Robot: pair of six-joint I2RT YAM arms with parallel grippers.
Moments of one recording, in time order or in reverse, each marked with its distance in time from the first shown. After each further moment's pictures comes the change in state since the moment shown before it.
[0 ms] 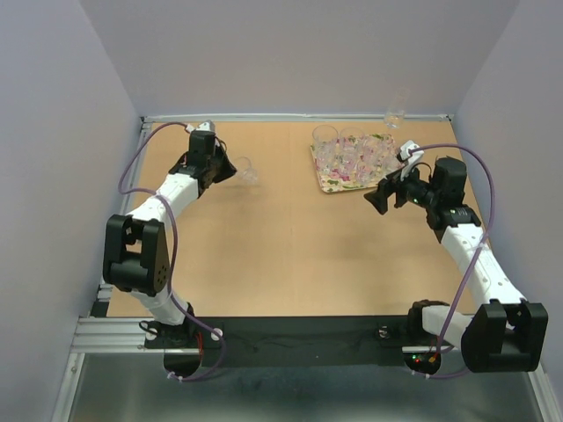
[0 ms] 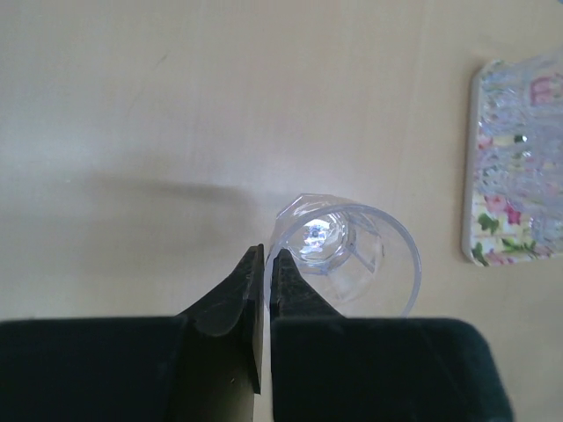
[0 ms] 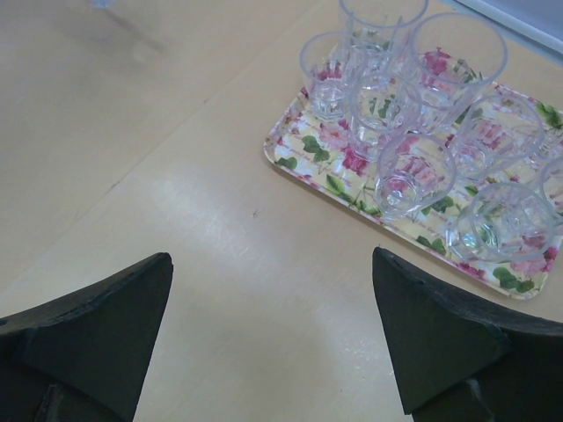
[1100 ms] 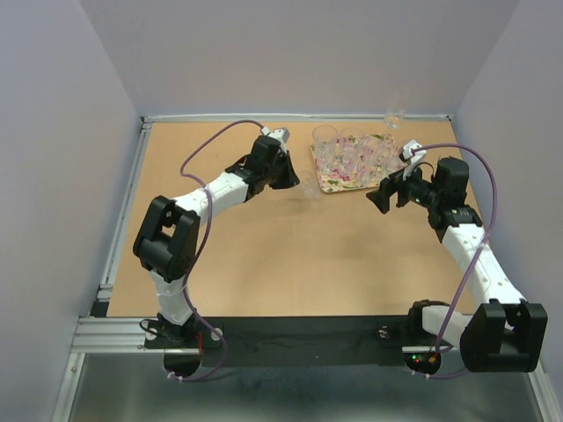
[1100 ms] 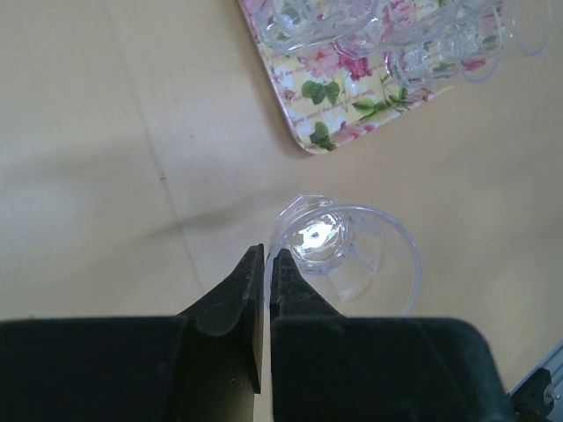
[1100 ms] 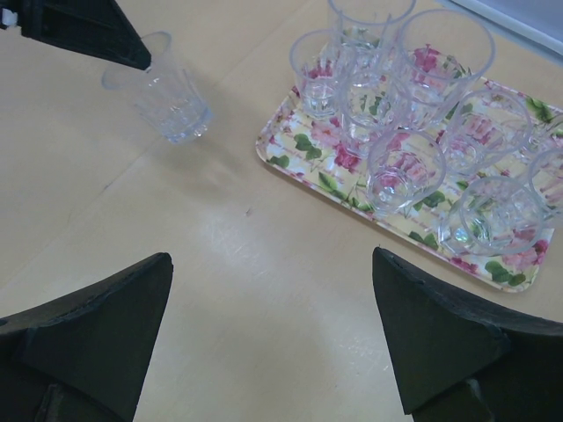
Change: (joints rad) left arm -0.352 0.148 0.112 0.086 0.118 0.020; right arm -0.026 0.000 0.000 0.000 -0.001 0.000
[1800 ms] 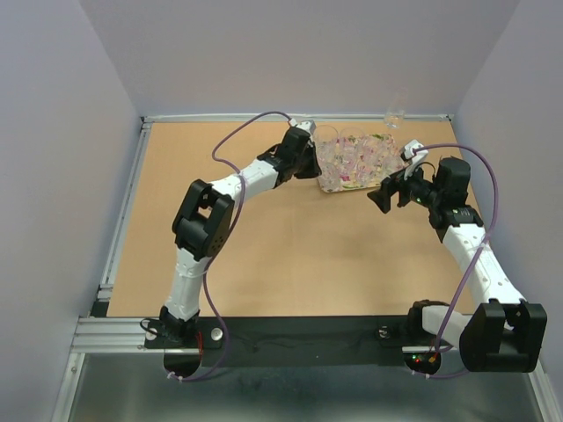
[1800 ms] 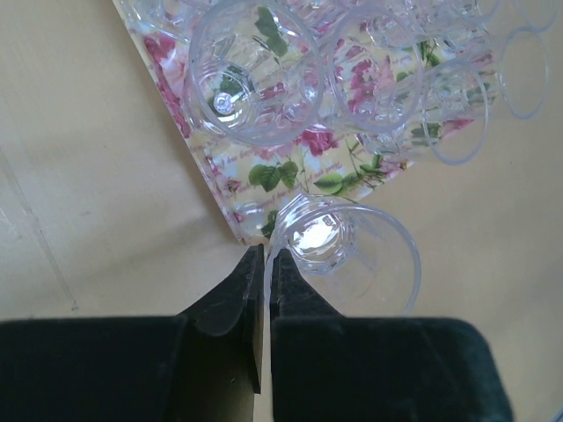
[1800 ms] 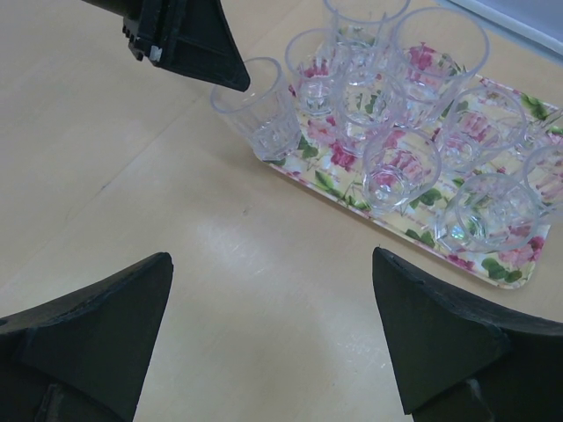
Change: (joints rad) left arm -0.078 0.333 0.385 -0.041 -0.050 -0.022; right arm -0.011 0.000 0.000 0.000 -0.004 0.000
